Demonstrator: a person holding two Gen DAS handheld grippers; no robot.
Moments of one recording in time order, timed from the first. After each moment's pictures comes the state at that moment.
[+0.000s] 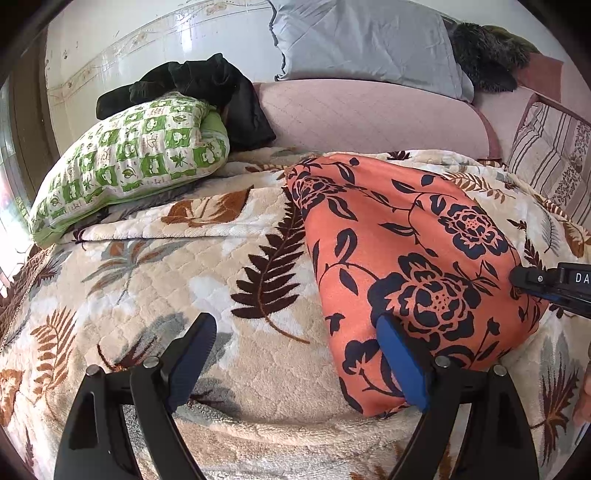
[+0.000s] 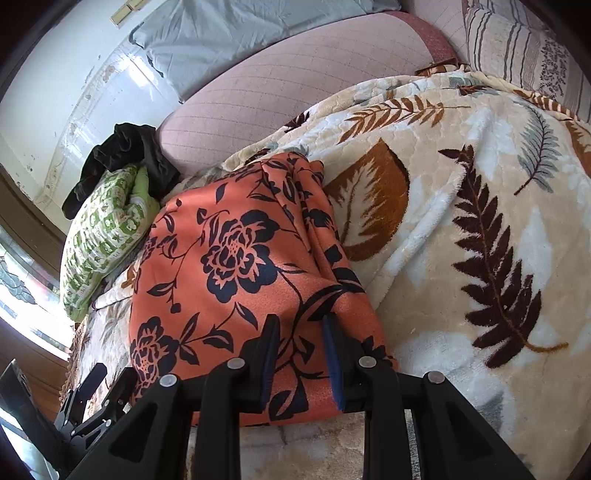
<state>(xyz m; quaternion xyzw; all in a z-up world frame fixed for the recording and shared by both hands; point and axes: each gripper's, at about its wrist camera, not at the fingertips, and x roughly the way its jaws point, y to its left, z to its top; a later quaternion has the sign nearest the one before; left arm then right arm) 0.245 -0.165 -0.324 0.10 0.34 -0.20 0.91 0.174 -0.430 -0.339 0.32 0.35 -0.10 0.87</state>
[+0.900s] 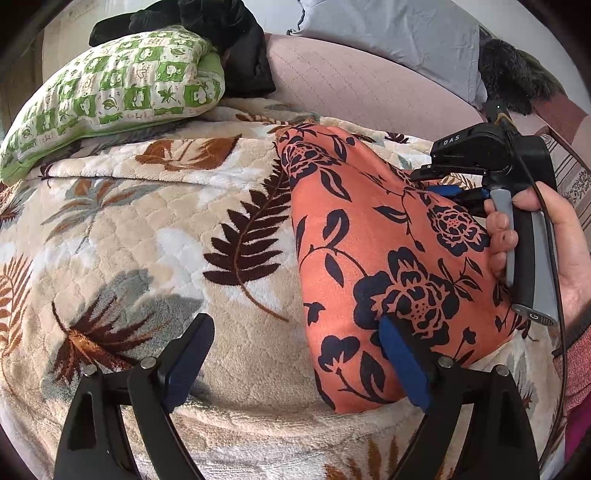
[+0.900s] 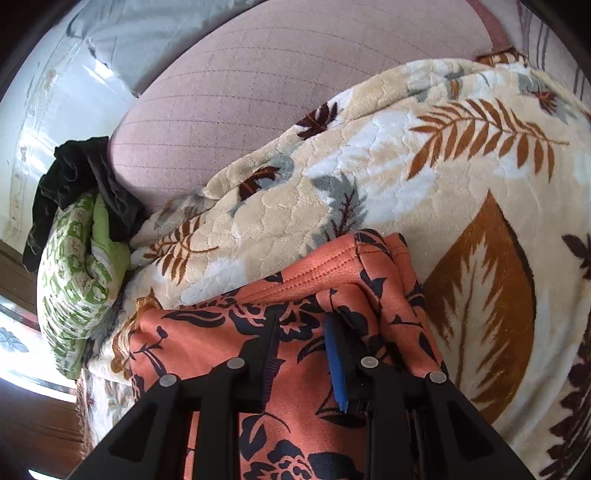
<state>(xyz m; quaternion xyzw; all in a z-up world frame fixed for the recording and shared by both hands) 0.270 -0.157 -0.332 0.01 0.44 -0.23 0.86 0.366 -0.455 -0.316 0.34 0.41 -0.11 0.84</state>
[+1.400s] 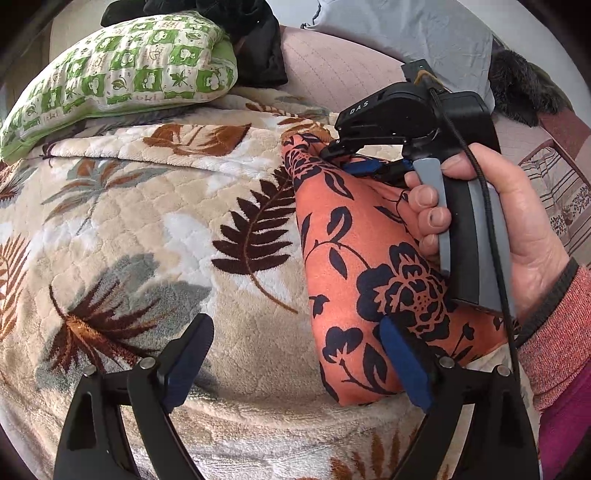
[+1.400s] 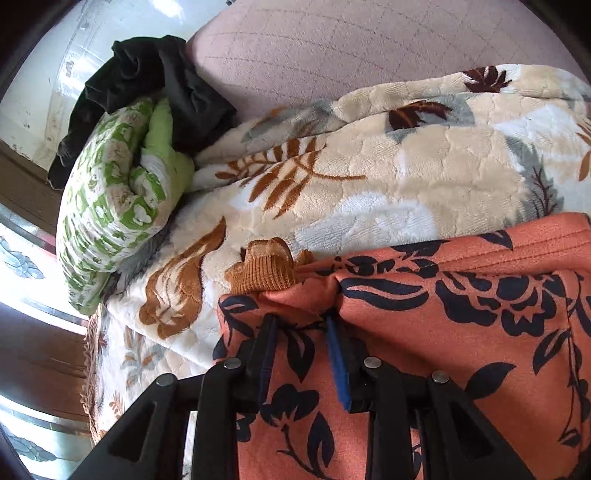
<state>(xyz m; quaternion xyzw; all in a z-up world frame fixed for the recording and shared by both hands) 0.274 -0.147 -0.338 -0.02 0.46 -0.23 0.85 0.434 -0.364 -0.333 0.31 0.46 0.03 0.83</state>
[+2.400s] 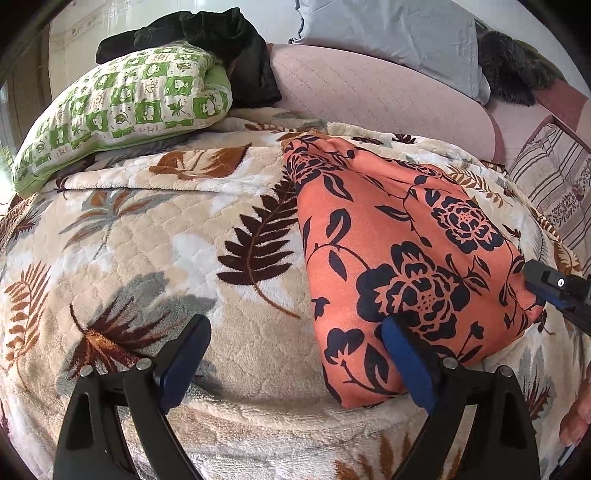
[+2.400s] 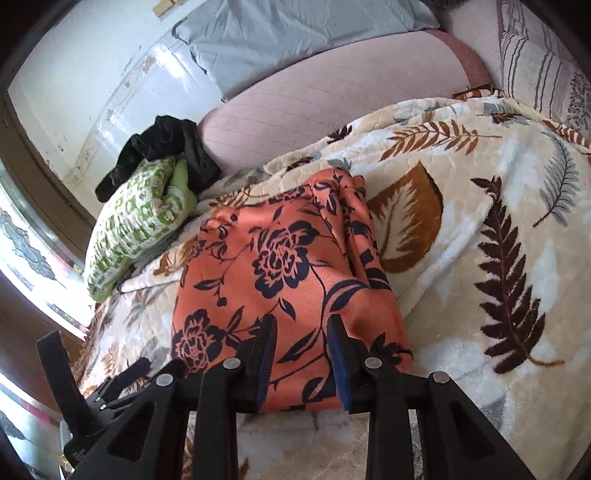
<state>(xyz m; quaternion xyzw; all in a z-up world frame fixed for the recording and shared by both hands) 0.257 -0.158 -0.334 0.04 0.42 -0.21 0.88 0.165 -0.418 -0.304 0.29 0.32 -0.05 0.90</state>
